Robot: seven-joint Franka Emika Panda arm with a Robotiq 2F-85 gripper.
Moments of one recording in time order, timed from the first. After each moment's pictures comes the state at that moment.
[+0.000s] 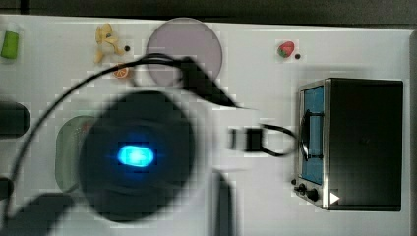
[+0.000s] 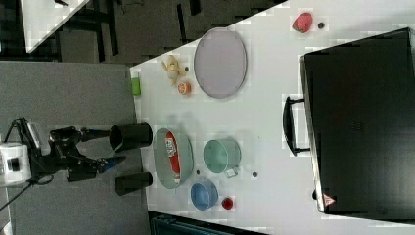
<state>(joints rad) -0.14 -0.22 0.25 -1.85 0.00 0.10 0.07</state>
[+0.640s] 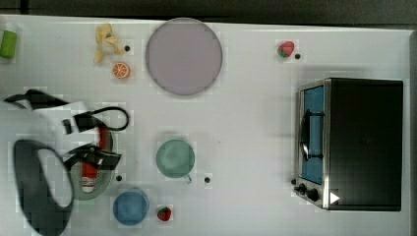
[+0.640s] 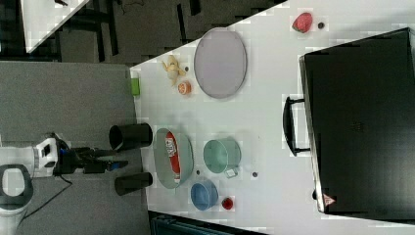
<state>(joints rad) -0.10 -0.04 0.61 -1.91 0.01 0.19 0.08</state>
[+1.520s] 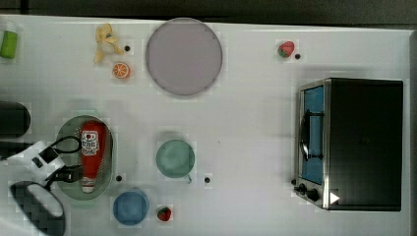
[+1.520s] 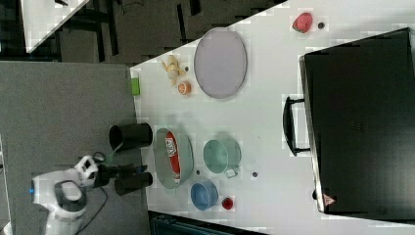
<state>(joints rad) -0.08 0.12 0.85 -2.21 -0.08 0.77 0.09</state>
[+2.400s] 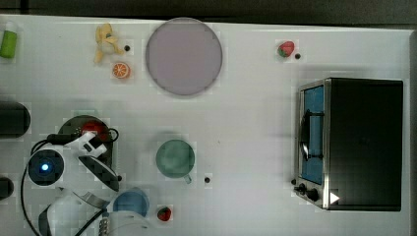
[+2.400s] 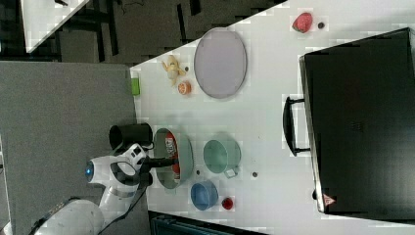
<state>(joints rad) -0.09 0.53 0.75 -2.26 -0.42 1.08 0.21</state>
